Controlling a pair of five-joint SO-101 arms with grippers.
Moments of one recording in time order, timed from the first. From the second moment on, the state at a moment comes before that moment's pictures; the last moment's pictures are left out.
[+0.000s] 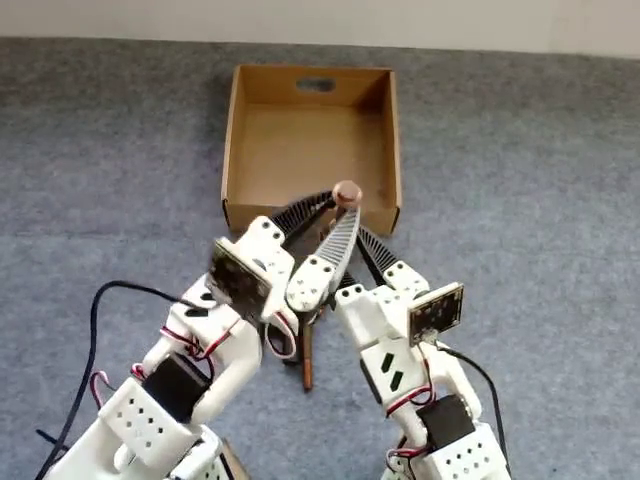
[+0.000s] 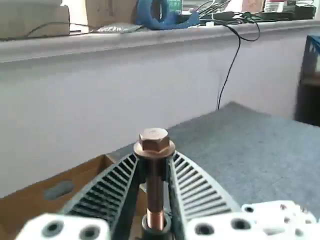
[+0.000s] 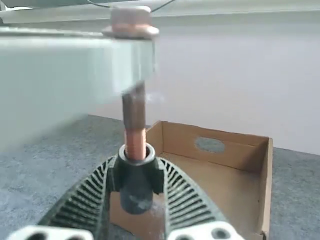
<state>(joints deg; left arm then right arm) 32.8 -71.3 67.6 10.8 -4.1 -30.4 -101.3 96.0 9.7 -0.4</state>
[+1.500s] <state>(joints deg) 26.7 -71.3 40.6 62.6 4.4 -30.4 -101.2 96.0 13.8 -0.4</state>
